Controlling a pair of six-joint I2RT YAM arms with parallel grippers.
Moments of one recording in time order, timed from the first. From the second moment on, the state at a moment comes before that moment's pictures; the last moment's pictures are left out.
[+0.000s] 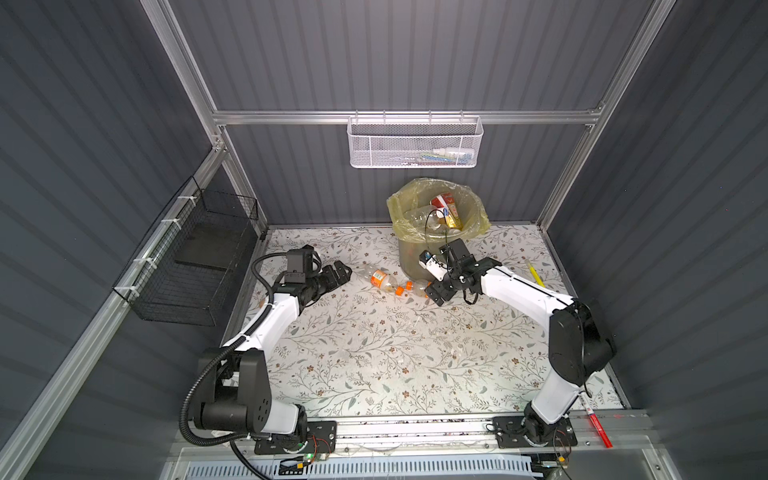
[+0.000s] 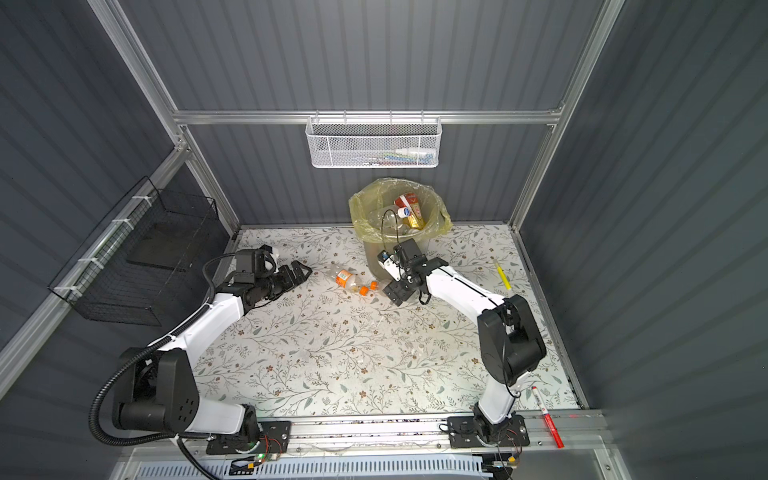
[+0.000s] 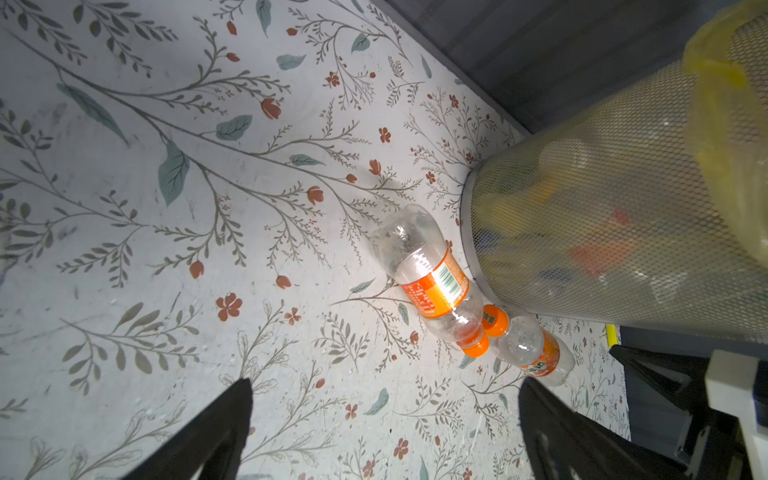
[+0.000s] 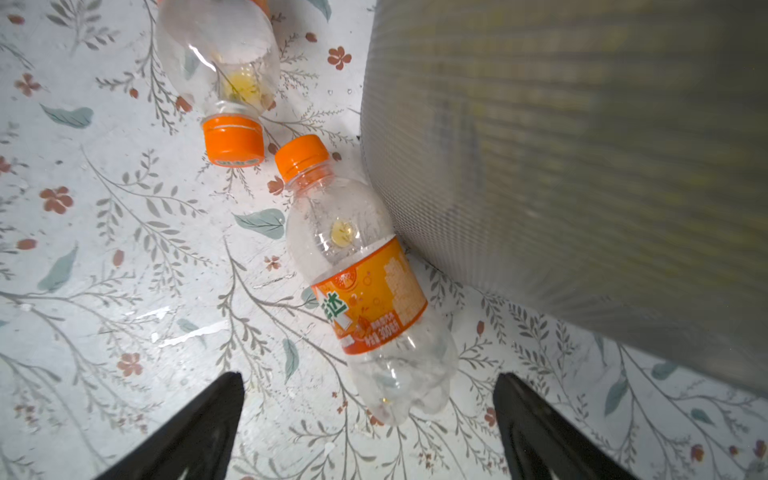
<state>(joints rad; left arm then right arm) -0.11 1.43 0.94 -0.25 0.34 -0.56 0.52 1.79 1.32 -0.56 0.02 -0.39</state>
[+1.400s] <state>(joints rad) -0.08 1.46 0.92 -0.21 0.43 -0.56 0.36 1.29 0.72 -0.27 -0.02 0.17</state>
